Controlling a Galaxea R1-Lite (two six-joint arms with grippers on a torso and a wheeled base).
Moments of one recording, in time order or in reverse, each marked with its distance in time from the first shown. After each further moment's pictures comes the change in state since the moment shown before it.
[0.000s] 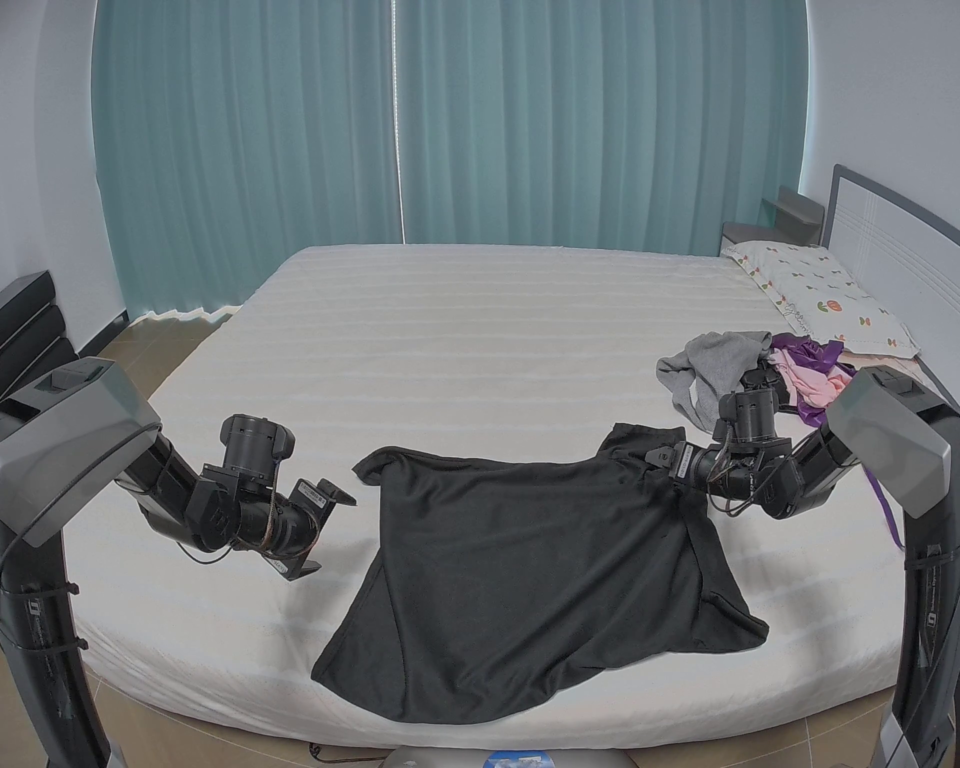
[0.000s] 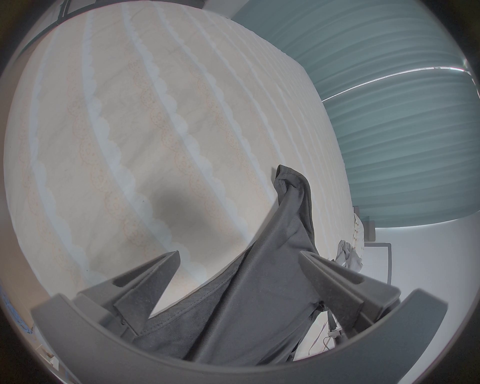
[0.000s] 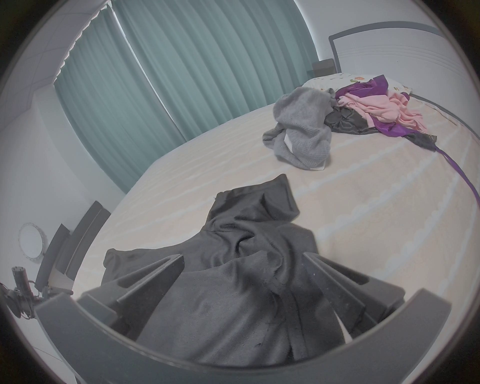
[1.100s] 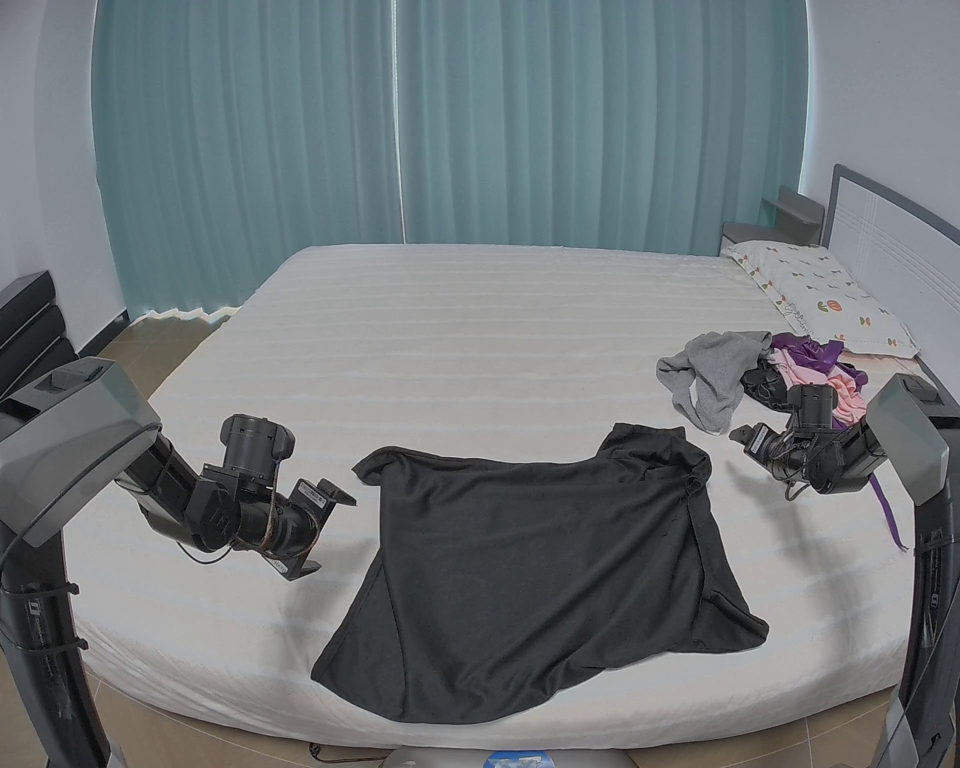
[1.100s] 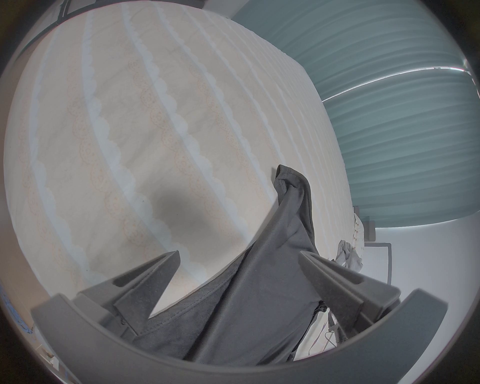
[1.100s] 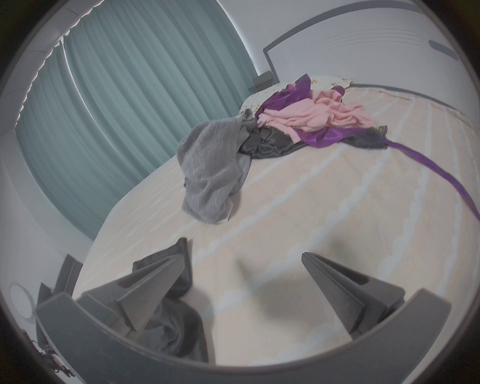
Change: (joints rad) left arm 0.000 0.000 0.000 0.000 0.000 0.000; right arm -0.252 0.114 -0.194 0.059 -0.010 0.084
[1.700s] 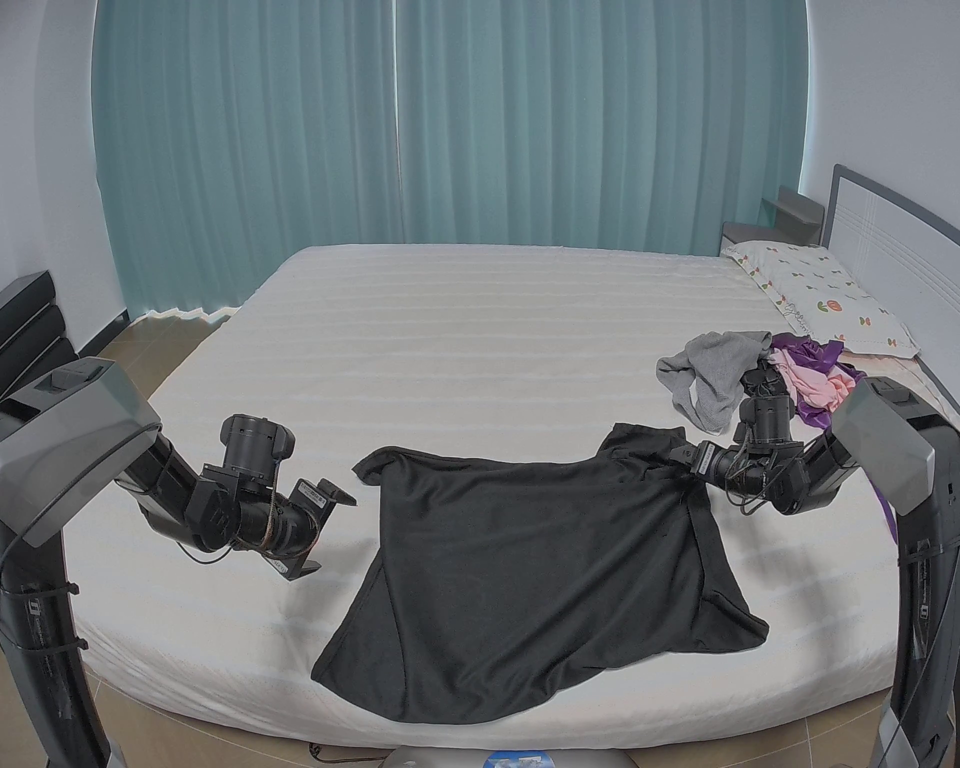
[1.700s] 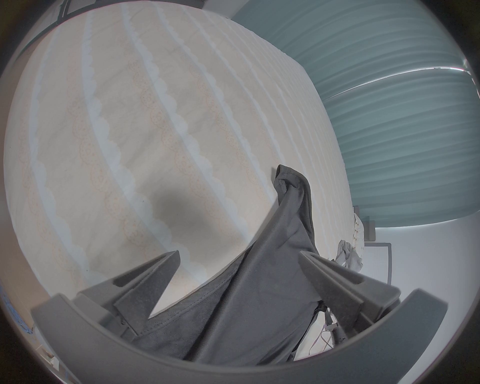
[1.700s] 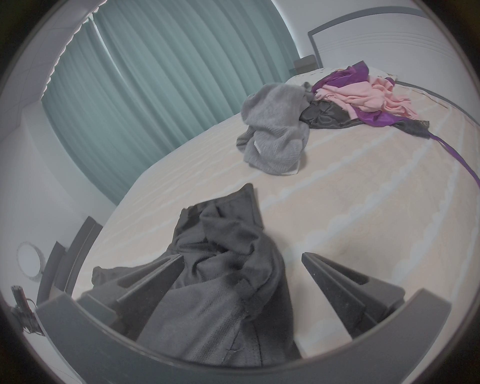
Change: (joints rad) left arm 0.000 0.000 0.000 0.000 0.000 0.001; right arm 0.156 -0.020 0.101 -0.064 0.051 -0.059
